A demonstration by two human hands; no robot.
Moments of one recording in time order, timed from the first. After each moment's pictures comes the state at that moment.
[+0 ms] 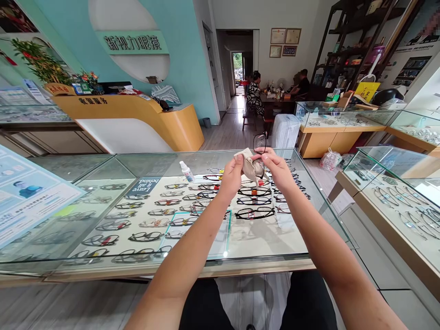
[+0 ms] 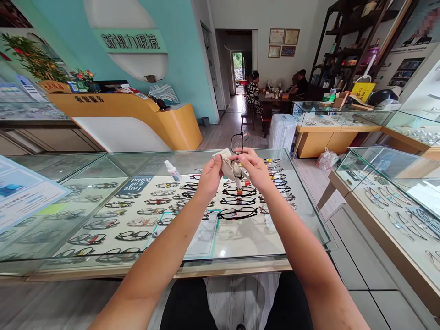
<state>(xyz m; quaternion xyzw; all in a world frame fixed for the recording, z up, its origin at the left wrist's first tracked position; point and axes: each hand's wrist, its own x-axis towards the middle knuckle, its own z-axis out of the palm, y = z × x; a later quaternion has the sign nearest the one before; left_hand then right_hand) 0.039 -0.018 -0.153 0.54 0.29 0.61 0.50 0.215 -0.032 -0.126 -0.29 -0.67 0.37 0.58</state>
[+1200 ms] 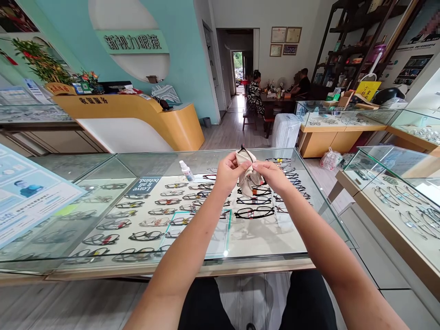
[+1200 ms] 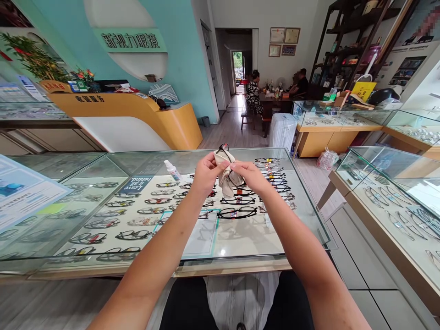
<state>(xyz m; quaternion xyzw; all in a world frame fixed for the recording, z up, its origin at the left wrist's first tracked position) 0.028 -0.027 -0.126 0.56 0.29 0.60 0.49 0.204 -0.039 -0.126 -0.26 -0.63 0.55 0.48</state>
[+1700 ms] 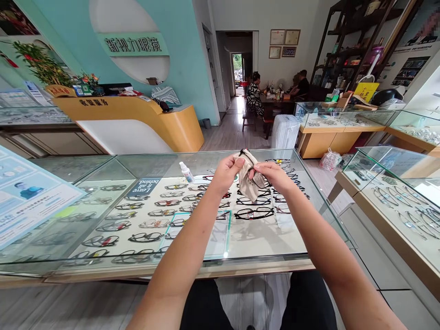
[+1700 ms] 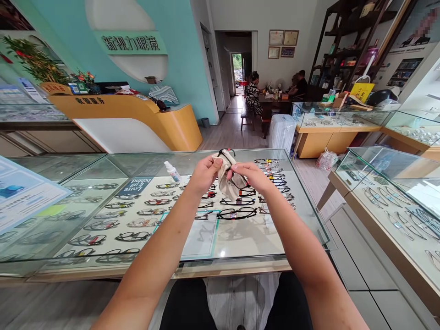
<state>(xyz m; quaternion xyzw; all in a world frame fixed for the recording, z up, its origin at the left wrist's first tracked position) 0.014 -0.024 -0.125 0.61 0.27 0.54 0.52 0.215 -0.041 -0.120 -0.27 -0.66 0.55 0.44</state>
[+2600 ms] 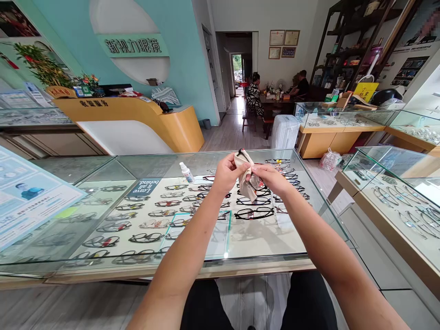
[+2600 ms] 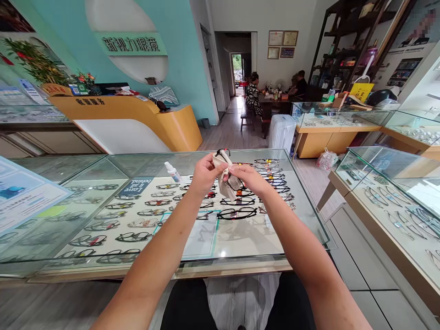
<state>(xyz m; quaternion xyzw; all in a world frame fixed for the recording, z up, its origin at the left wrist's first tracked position) 0.020 -0.029 -0.122 0.61 0.27 0.57 0.49 0.208 -0.038 -0.129 -0.24 -0.65 0.58 0.43</state>
